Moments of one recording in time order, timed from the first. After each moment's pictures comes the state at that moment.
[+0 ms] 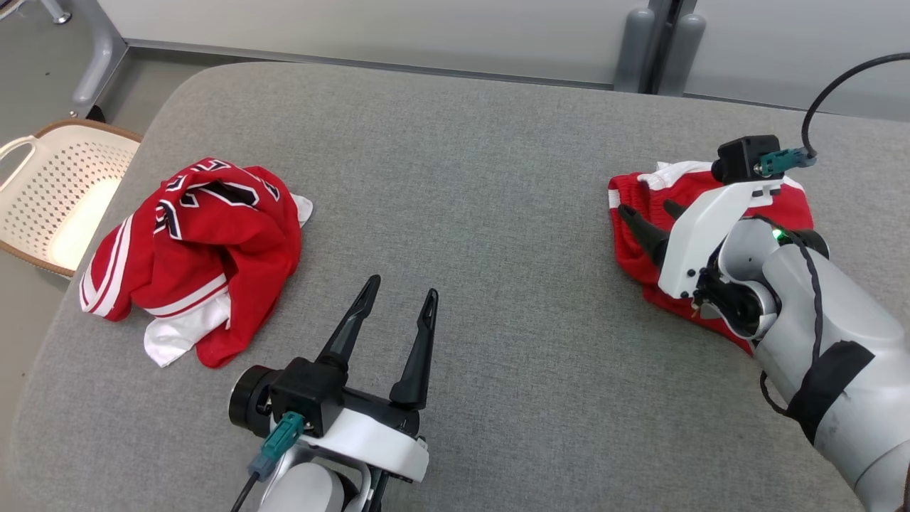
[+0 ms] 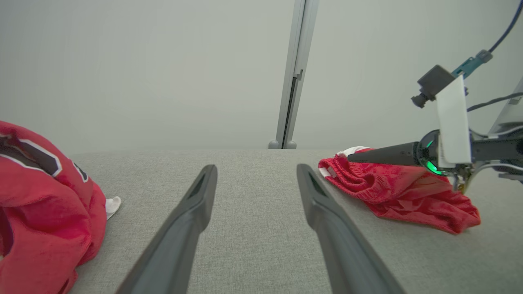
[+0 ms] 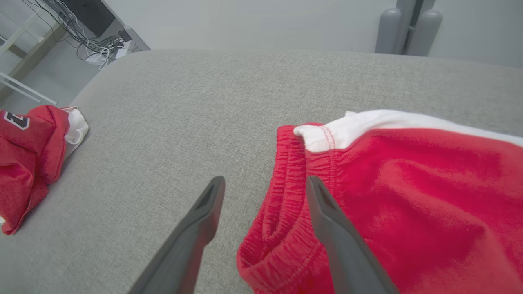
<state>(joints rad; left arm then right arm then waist) -0.19 0.05 -0.43 0.16 -0.29 0.05 -0.26 -0.89 -0.26 0.73 0.93 0.89 0.13 0.26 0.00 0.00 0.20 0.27</state>
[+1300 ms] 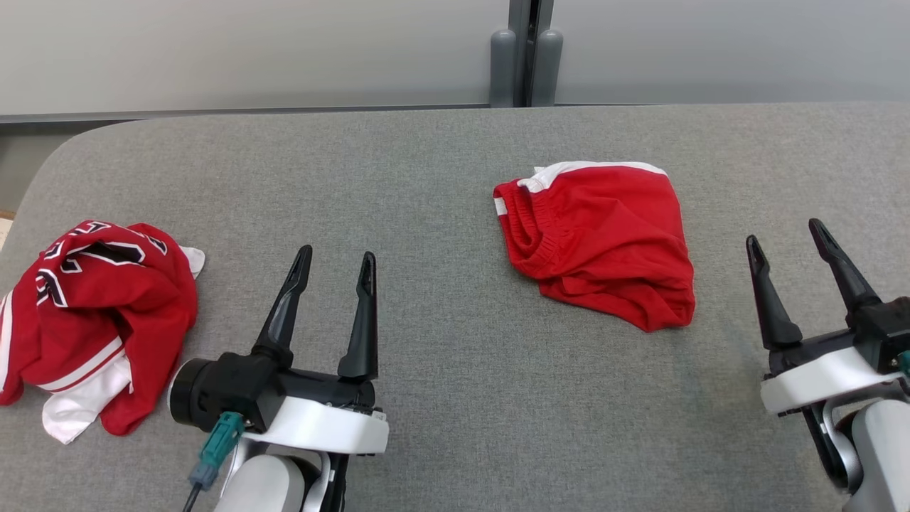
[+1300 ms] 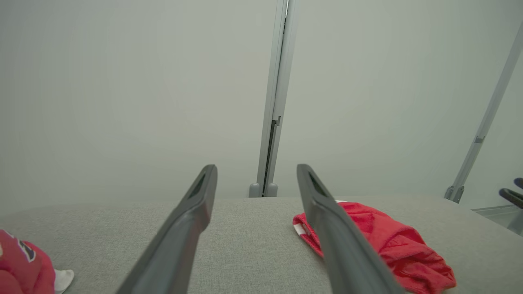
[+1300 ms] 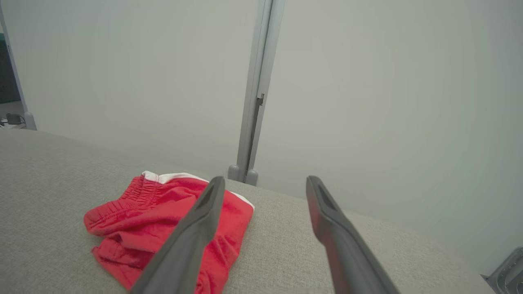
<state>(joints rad) -0.16 0.05 -0.30 0.04 -0.28 0.09 -0.26 -0.29 -0.31 0.15 0.32 0.12 0.13 -0.26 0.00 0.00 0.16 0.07</state>
